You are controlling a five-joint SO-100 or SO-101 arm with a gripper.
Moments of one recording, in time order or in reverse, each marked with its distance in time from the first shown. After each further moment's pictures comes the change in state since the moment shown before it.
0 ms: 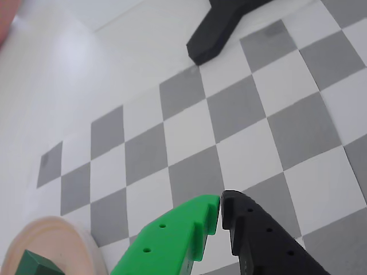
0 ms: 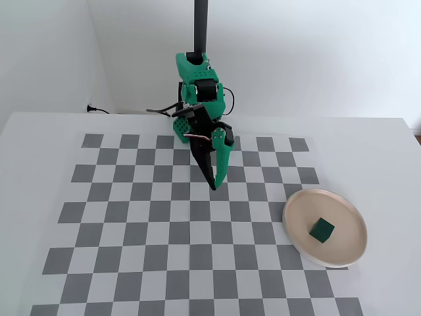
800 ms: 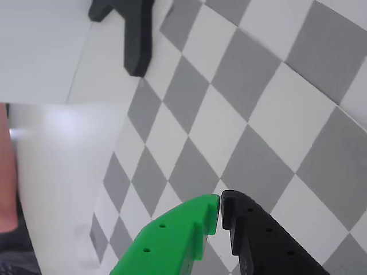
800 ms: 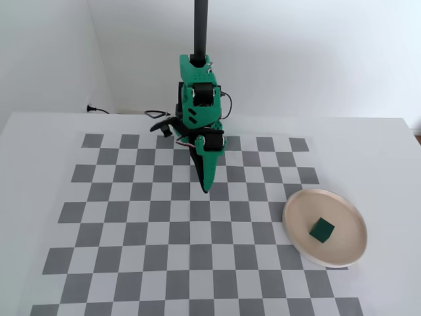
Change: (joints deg) arm 5.4 1.2 2.9 5.1 35.1
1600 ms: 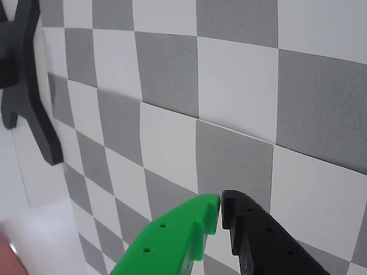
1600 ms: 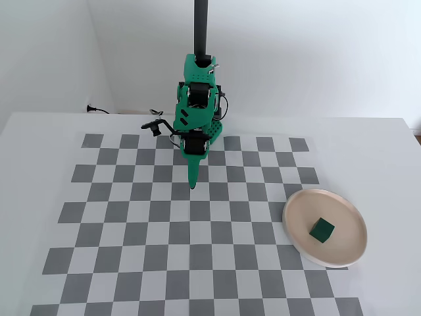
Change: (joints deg) arm 8.0 0.0 0.0 12.9 17.8
